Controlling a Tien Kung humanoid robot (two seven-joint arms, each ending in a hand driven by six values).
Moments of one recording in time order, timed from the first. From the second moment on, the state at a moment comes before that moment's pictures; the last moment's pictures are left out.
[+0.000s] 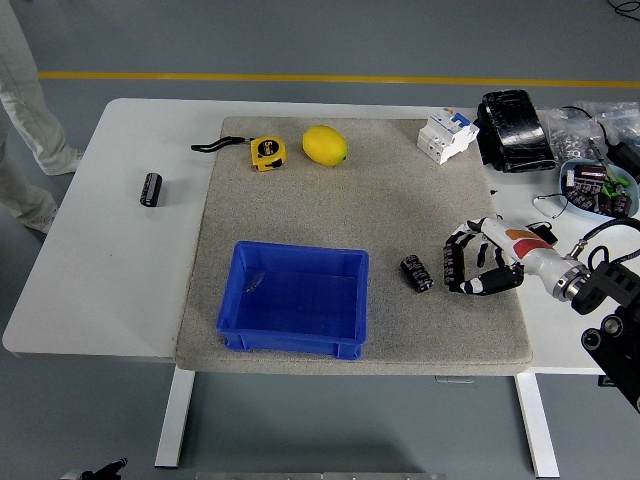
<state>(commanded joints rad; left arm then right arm) -0.17 0.07 -0.93 -0.20 0.97 0.10 0.13 0.39 -0.32 1.02 1.05 -1.89 -0.02 0.26</state>
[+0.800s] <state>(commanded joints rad) -0.17 0.08 -0.95 -0.20 0.99 0.10 0.13 0.56 -0.27 0.79 1.35 -1.93 0.06 0.24</state>
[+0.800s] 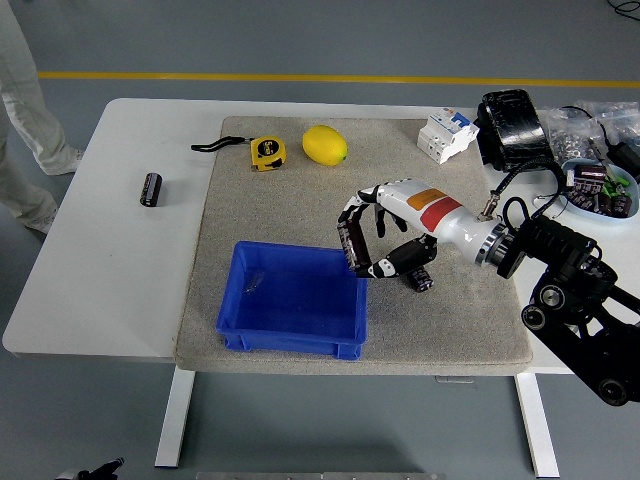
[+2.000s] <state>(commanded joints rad) -0.18 0.09 -0.96 -0.20 1.01 0.10 0.13 0.54 -0.41 0.85 1.26 -2.06 0.19 0.34</state>
